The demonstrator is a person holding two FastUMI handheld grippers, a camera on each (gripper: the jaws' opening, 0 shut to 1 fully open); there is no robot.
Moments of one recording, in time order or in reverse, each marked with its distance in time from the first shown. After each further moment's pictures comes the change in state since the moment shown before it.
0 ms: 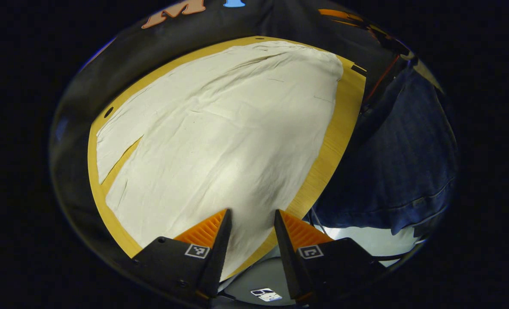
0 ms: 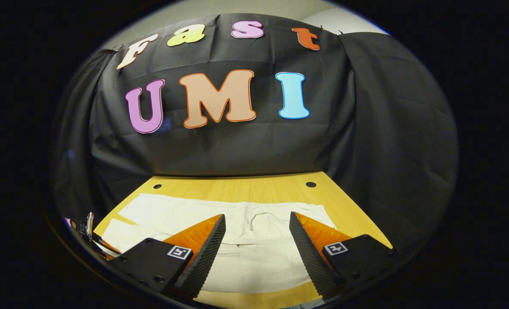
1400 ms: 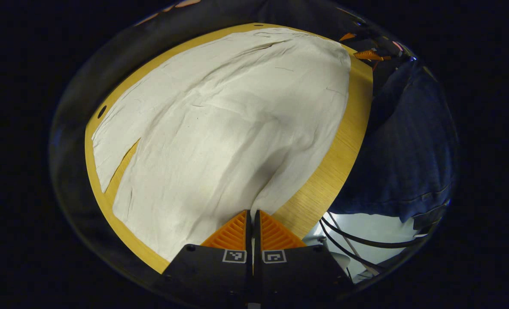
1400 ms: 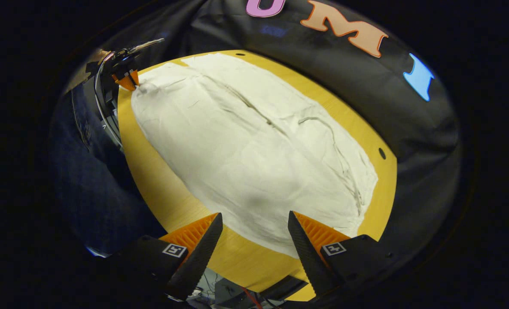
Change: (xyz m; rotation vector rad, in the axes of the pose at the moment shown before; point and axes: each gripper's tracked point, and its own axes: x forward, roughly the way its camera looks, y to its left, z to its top) left arm 0.002 0.022 0.000 0.033 0.128 -0.016; right arm 0.007 -0.066 -0.227 -0.750 0.622 0.489
